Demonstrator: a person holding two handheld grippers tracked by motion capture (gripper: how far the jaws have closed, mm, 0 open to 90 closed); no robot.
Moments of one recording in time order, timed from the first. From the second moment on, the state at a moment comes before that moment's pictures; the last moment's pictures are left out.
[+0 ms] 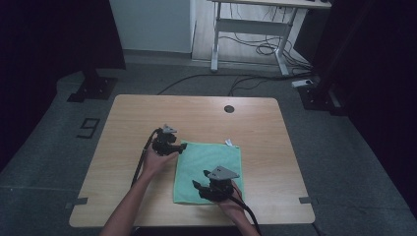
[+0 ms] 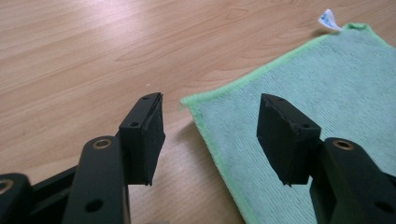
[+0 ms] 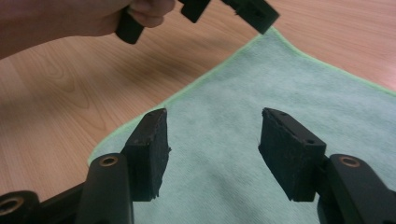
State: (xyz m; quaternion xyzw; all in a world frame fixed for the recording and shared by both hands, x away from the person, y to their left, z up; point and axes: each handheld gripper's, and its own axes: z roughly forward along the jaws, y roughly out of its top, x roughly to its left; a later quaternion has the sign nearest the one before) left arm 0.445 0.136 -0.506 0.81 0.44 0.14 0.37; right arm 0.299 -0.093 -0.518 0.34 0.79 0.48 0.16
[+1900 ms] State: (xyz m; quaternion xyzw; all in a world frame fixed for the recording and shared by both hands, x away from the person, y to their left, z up) left arm 0.463 0.129 -0.522 0.82 0.45 0.10 0.35; right arm 0.261 -0.026 -0.536 0.26 0.84 0.47 0.08
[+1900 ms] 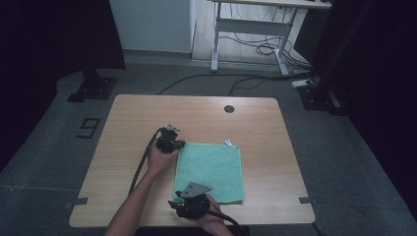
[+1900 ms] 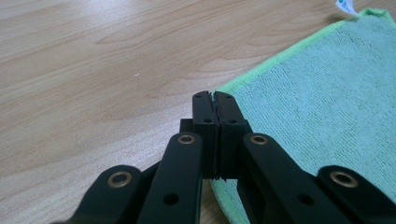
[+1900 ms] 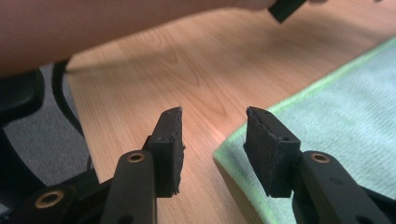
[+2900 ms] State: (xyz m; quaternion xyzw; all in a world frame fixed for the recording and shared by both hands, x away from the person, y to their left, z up) left arm 0.455 0.131 -0.517 0.81 0.46 0.11 0.36; right arm 0.264 -0.018 -0.550 0.29 0.86 0.40 0.14
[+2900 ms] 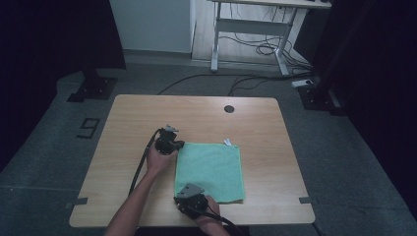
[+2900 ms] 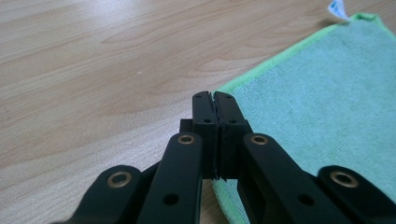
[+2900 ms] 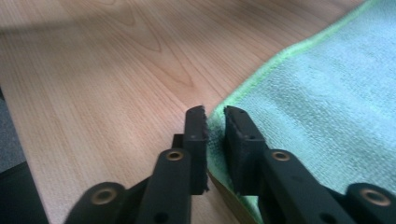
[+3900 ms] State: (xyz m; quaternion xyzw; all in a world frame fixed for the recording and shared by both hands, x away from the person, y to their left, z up) left arm 0.445 0.125 -0.484 0.80 0.44 0.12 0.39; right arm 0.261 -0.040 -0.518 0.30 0.81 0.50 0.10
